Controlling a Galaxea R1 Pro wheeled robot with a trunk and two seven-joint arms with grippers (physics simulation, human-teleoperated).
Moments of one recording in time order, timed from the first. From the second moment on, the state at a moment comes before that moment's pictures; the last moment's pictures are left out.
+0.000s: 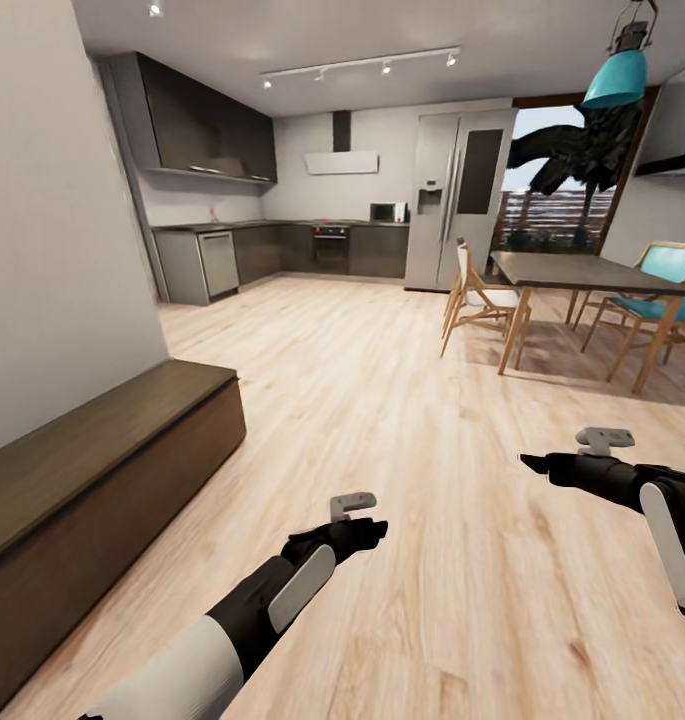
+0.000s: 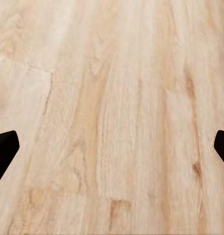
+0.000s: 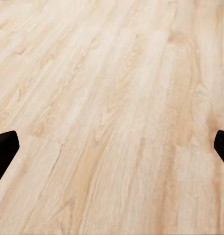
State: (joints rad) left arm -0.68 -0.17 -0.69 -0.82 0.90 0.34 0.31; right arm -0.50 -0.35 -0.21 -1.61 -0.20 1.04 0.28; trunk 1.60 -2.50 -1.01
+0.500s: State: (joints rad) left arm -0.68 -0.16 -0.69 -0.80 0.90 0.34 0.26; right arm -0.50 -0.35 -0.21 -1.61 -0.20 1.04 0.28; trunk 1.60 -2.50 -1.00
